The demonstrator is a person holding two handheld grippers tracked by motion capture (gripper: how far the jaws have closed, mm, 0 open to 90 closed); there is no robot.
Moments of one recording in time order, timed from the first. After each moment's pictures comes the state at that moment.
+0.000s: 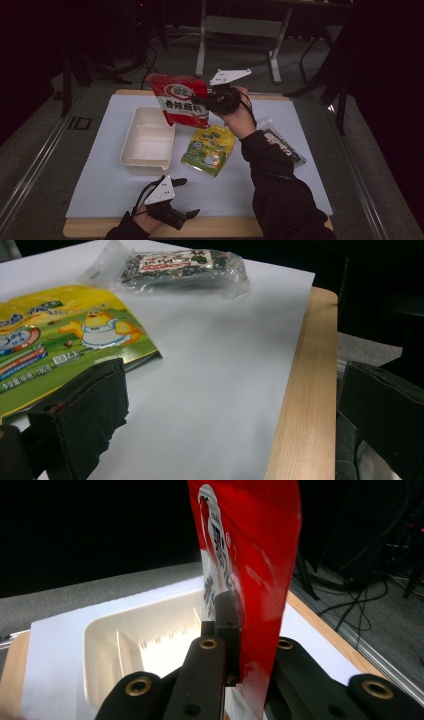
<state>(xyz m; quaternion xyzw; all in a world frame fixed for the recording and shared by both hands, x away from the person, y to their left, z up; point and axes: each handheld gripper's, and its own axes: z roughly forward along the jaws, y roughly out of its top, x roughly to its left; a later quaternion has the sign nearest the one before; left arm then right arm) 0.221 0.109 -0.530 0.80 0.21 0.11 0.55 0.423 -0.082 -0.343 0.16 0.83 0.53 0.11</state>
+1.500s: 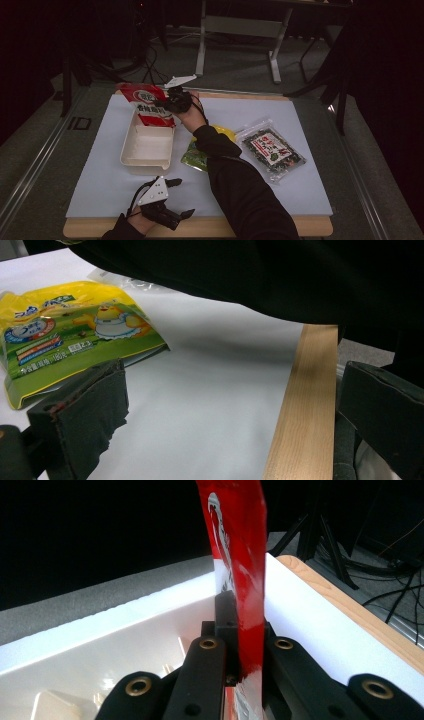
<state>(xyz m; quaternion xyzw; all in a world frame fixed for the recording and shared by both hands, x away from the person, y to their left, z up) 0.218 0.121 -0.532 0.80 0.22 0.11 0.55 0.498 0.039 -0.438 0.18 0.83 0.52 0.05</state>
